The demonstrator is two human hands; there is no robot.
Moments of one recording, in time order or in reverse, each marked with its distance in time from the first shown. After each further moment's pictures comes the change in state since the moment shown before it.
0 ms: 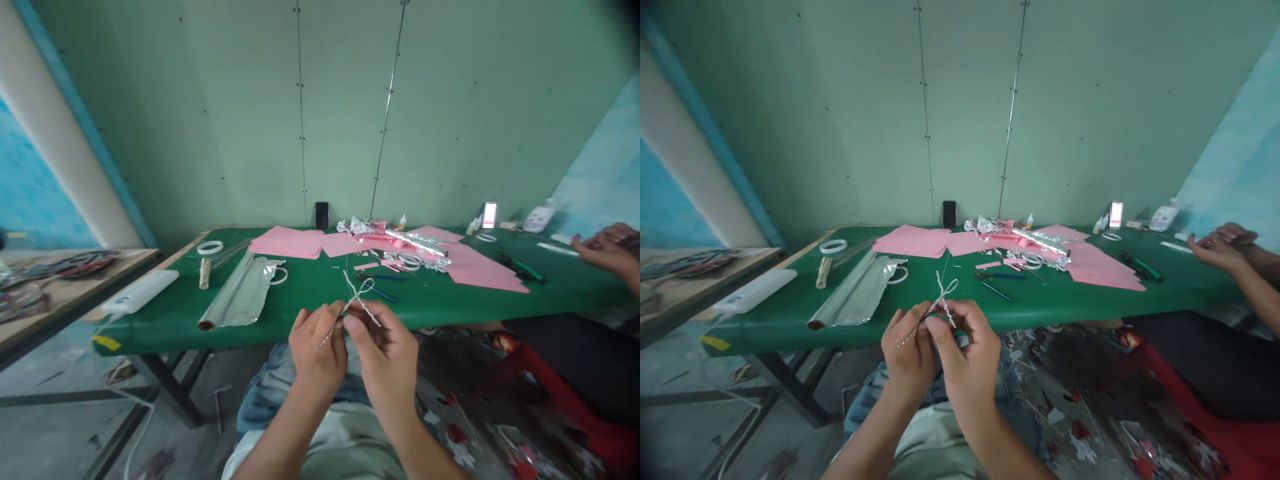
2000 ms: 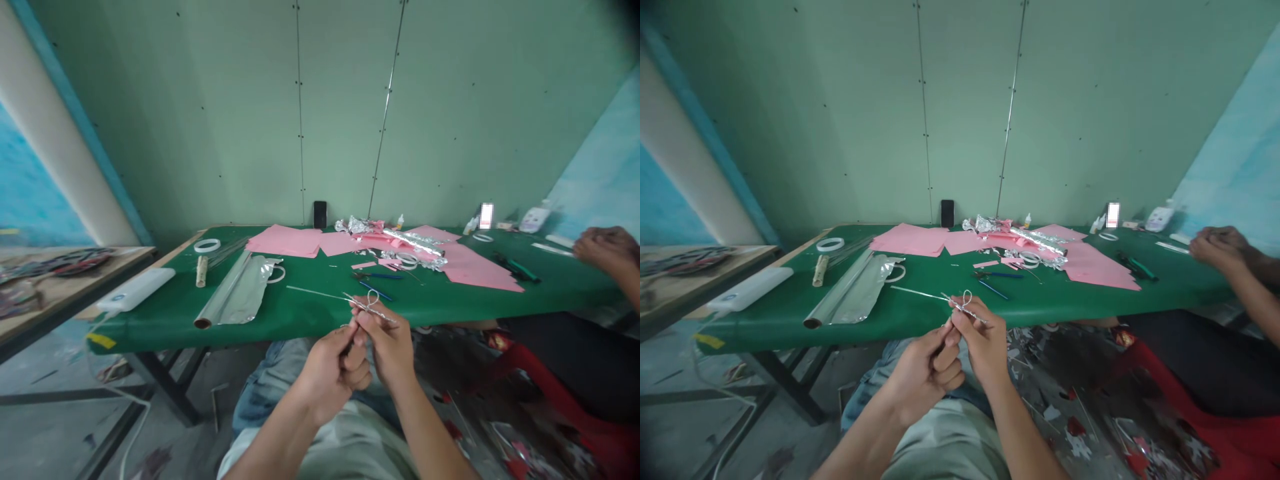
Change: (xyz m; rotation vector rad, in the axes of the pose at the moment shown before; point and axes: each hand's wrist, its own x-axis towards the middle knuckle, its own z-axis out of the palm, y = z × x) left_hand -0.004 0.024 0.003 -1.660 -0.535 -1.272; right_hand 0.022 0.044 -0.027 0.214 -0.114 0.194
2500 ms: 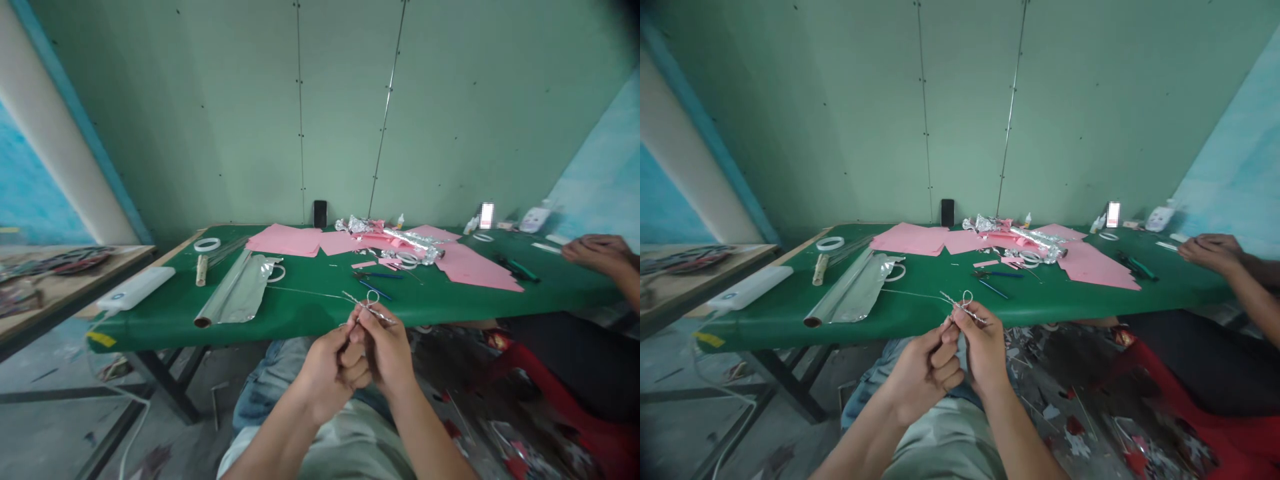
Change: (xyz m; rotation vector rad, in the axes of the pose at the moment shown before) left_hand 0.003 0.000 0.000 -0.032 0.011 -0.015; right_hand -0.006 -0.001 0.011 0.279 0.011 0.213
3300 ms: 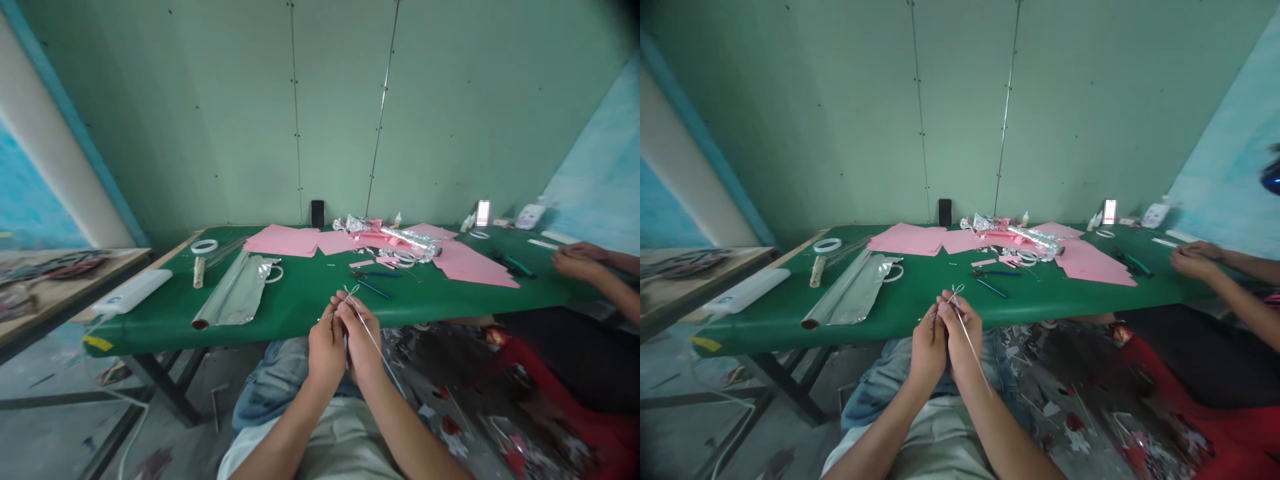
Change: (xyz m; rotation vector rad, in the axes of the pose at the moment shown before) left_hand 0.041 -0.017 -0.048 0.776 0.509 0.700; right_hand 0.015 0.040 0.012 -0.024 0.125 -0.013
